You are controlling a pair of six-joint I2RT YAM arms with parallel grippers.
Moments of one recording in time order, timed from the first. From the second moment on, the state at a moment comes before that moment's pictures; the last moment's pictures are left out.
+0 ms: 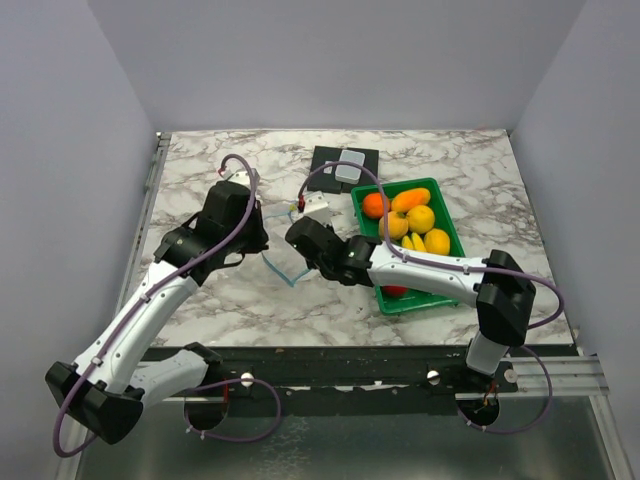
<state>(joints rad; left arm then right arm) -0.51 1.03 1.11 -0.77 -0.07 -0.44 1.11 1.74 1.36 -0.40 0.60 0.49</state>
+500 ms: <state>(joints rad) -0.54 1.11 1.21 -0.91 -0.26 -0.37 1.03 1.72 1.23 -0.30 0.60 0.54</state>
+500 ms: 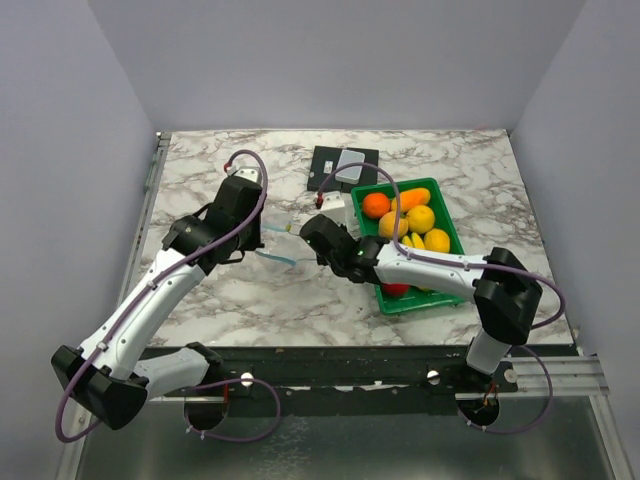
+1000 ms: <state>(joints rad) -0.64 1.20 1.25 -0.90 -0.54 -0.37 0.97 1.69 1.19 -0.21 0.48 0.55</state>
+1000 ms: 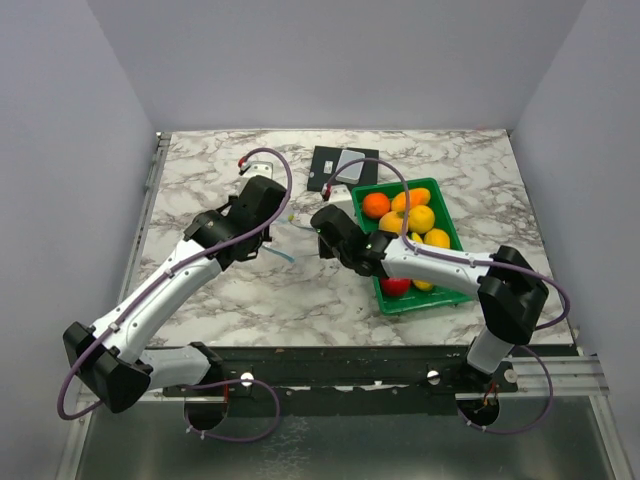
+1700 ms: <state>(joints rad) -0.68 1.32 1.19 -0.71 -0.54 -0.34 0.92 1.72 1.27 -0.21 0.33 0.48</state>
